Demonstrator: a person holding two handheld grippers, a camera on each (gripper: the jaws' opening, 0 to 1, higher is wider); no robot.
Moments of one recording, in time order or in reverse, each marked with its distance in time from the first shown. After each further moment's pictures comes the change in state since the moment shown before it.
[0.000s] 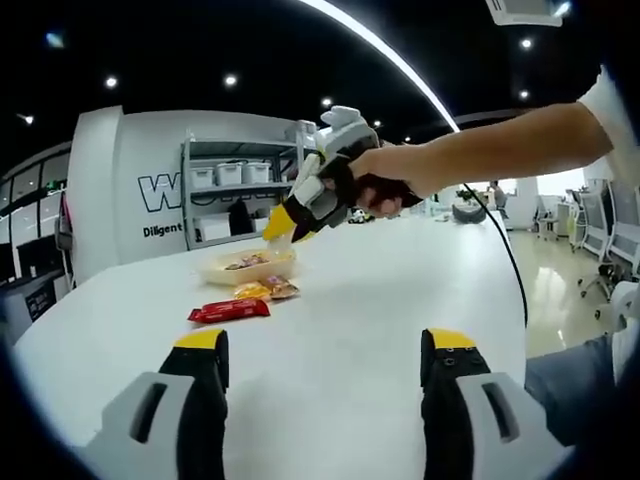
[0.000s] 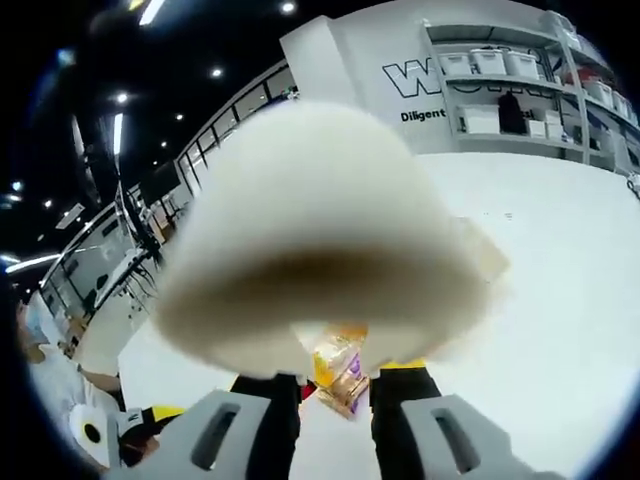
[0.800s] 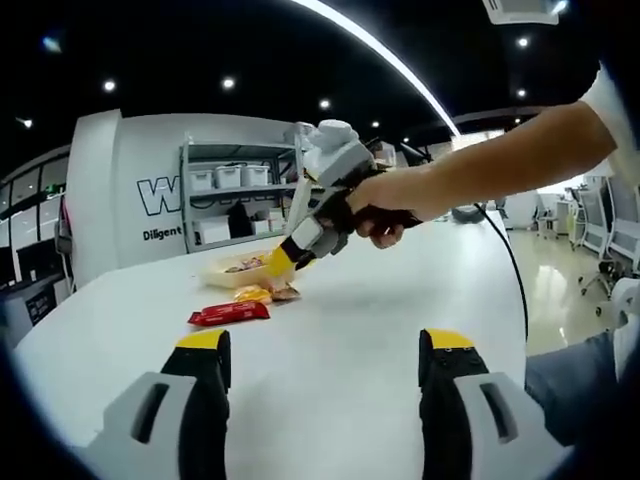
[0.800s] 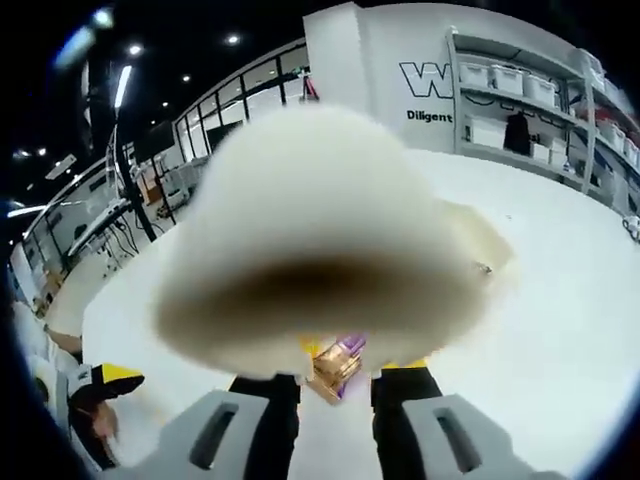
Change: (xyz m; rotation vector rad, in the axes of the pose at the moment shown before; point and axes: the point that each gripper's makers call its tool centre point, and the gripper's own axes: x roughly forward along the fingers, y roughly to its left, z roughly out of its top) left arm -0.002 -0.002 0.001 0.012 -0.006 0.000; right arm 0.015 -0.005 -0.037 -0.150 0.061 -0.090
